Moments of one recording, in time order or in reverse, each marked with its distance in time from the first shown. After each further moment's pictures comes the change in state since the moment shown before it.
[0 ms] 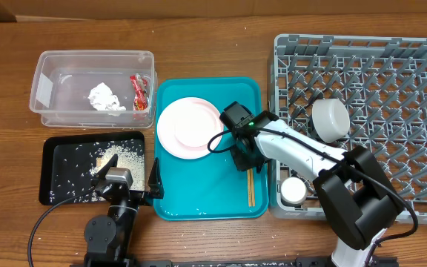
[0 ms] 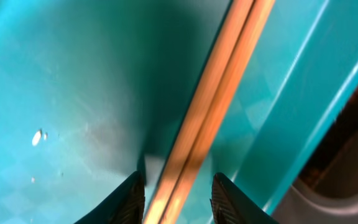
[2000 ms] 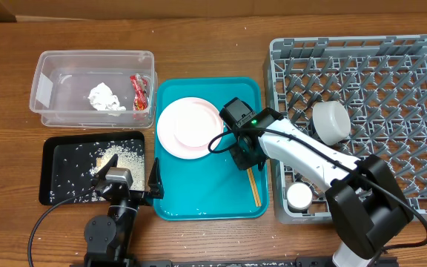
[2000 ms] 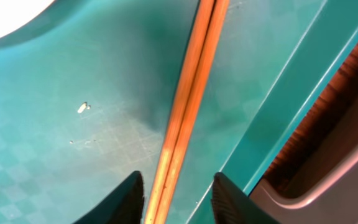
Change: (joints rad) left arm 0.000 0.000 0.000 0.000 0.000 0.000; right arm 0.009 -0.062 0.026 -0.042 -0.021 -0.110
